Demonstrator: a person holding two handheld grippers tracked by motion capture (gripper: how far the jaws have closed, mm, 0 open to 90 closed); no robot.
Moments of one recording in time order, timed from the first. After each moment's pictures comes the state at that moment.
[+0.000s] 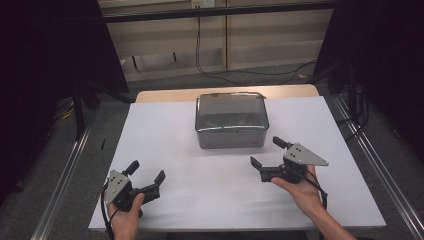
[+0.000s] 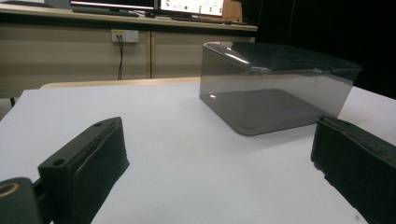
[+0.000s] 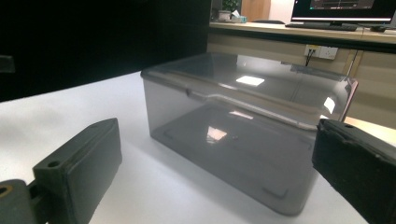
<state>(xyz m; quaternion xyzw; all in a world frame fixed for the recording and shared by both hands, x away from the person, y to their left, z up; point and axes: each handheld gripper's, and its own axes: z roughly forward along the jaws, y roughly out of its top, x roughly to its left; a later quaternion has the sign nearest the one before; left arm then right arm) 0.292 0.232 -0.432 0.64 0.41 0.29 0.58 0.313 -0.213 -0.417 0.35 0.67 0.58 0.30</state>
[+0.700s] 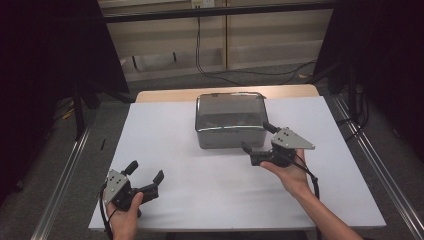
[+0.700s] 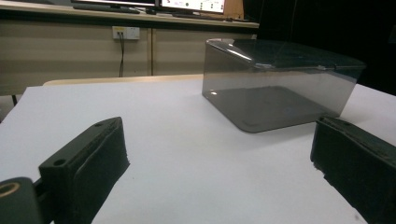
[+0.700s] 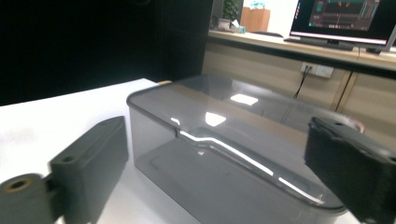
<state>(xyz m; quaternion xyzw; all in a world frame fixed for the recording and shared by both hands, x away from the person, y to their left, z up) 0.294 0.236 -0.433 0.65 0.42 0.29 0.57 0.349 -0.193 -0.401 0.33 0.68 0.57 0.32</state>
